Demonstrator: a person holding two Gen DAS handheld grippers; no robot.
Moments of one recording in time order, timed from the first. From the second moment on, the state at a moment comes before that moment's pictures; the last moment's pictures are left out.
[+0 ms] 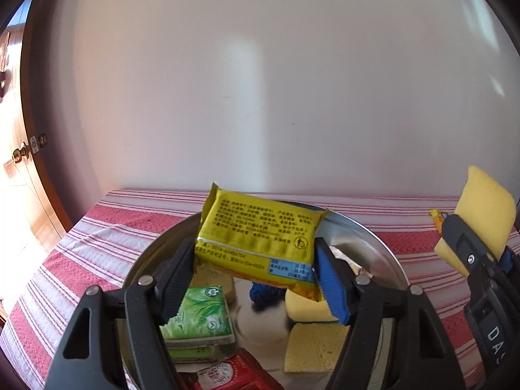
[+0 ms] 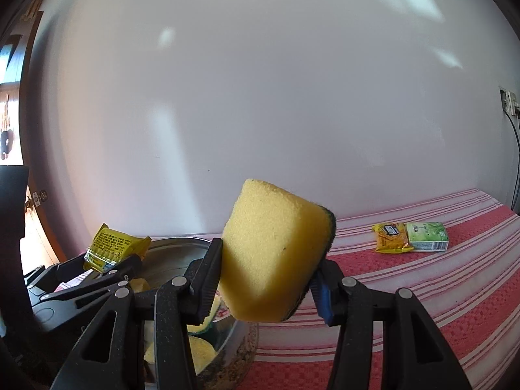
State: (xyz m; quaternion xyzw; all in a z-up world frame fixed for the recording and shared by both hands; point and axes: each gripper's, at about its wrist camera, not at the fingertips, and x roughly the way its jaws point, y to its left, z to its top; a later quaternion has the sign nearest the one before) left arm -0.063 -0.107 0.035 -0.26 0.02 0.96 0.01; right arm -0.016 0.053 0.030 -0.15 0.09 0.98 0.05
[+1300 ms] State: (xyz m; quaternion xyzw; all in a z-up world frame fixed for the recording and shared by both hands) left arm -0.085 -0.155 0.023 -0.30 0.02 0.95 -0.07; right arm -0.053 -0.002 0.019 -0.17 -0.02 0.99 0.02
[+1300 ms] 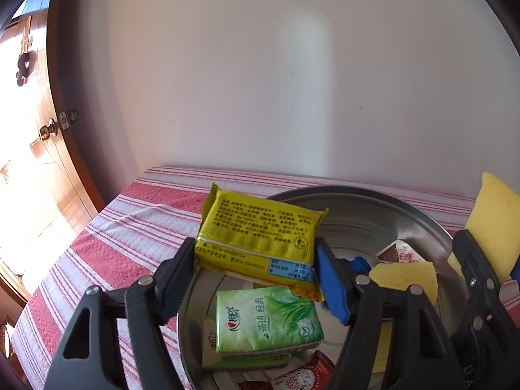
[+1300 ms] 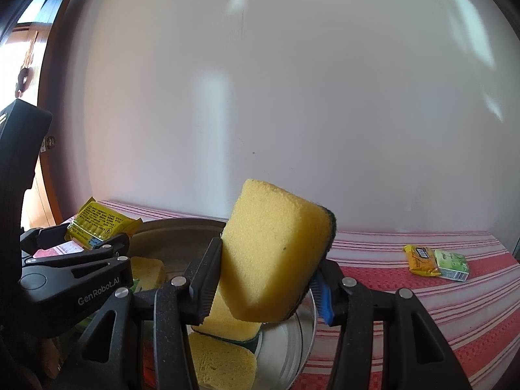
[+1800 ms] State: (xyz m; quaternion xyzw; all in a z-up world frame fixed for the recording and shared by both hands) left arm -0.085 -0.152 0.016 -0.32 0.03 0.95 -0.08; right arm -0.065 -0.024 0.021 -0.21 -0.04 0.98 0.01
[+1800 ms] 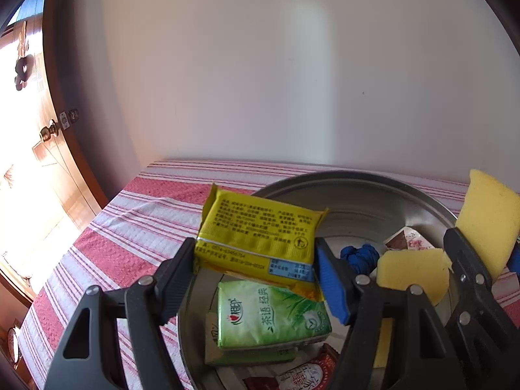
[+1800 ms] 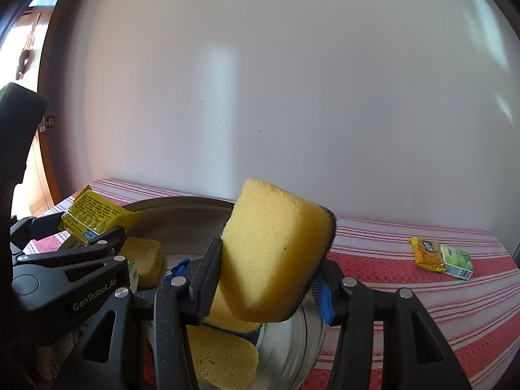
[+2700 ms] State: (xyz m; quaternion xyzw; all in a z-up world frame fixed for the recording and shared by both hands) left arm -0.086 -0.153 0.016 -0.32 0.04 0.94 -0.08; right arm -0.083 0.013 0.019 -0.25 -0.05 0.97 -0.02
